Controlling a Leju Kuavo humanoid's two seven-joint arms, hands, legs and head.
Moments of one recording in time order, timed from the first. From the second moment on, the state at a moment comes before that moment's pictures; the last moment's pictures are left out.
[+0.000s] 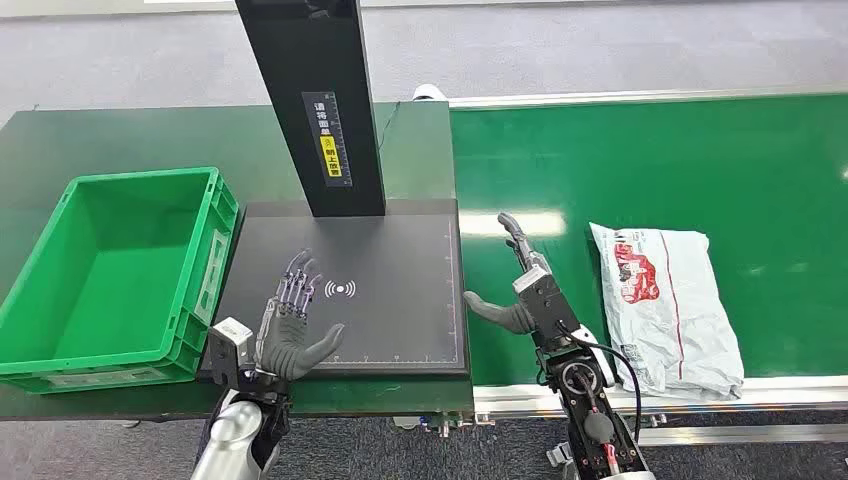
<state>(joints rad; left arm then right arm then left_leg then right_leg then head) -0.24 -0.15 -0.05 -1.01 -0.10 -0.24 -0.54 -0.29 0.11 0.12 -1.07 0.36 0.15 -0.46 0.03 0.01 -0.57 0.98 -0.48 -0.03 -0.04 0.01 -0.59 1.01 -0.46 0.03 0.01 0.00</state>
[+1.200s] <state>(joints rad) -0.12 -0.13 -0.03 -1.12 -0.04 -0.26 -0.51 -0.37 -0.12 -0.09 -1.01 0.86 -0.07 -0.11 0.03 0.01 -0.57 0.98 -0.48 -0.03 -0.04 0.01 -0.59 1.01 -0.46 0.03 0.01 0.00</state>
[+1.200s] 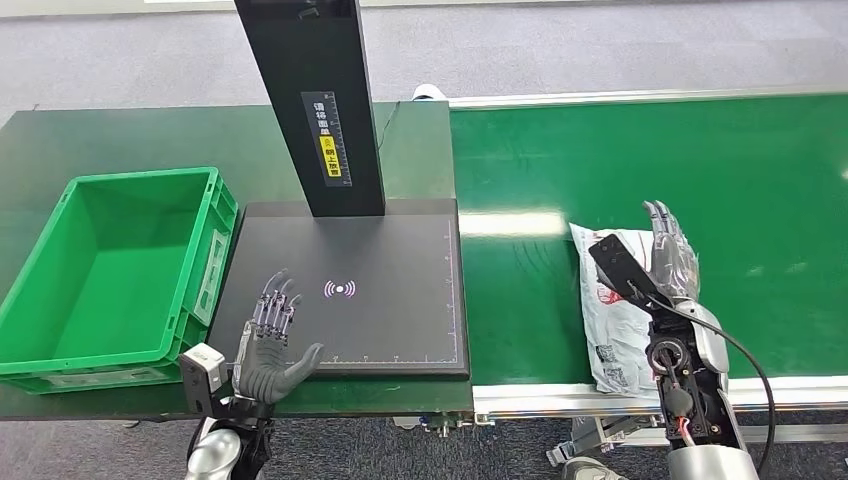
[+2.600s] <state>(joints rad) -0.12 -0.14 -0.03 -1.09 -0.02 -0.20 -0.49 -0.43 -0.12 0.09 -0.70 1.14 0.10 0.10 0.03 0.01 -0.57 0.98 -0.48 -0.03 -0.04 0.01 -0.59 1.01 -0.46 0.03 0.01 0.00</state>
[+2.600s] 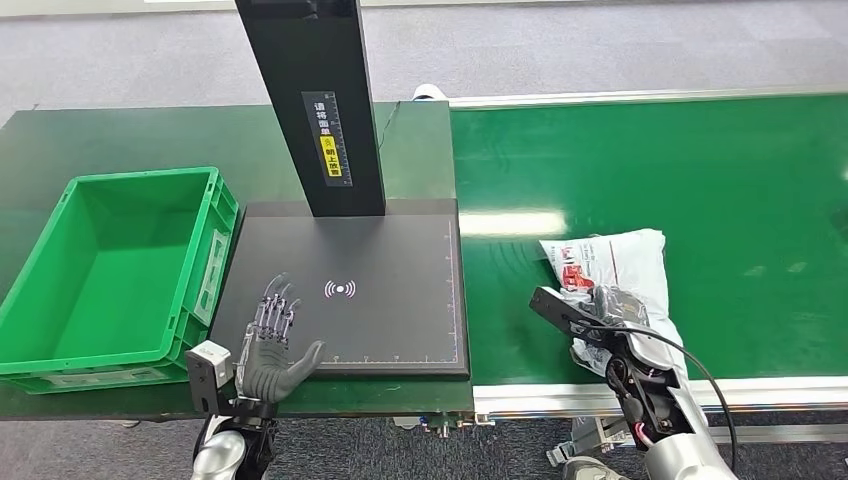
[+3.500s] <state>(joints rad) -0.07 -0.13 -0.03 -1.16 -0.02 -0.22 -0.54 -0.32 0.00 0.12 -1.17 0.84 -0.29 -0.46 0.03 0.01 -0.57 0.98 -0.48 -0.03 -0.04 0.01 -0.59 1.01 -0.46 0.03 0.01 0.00</state>
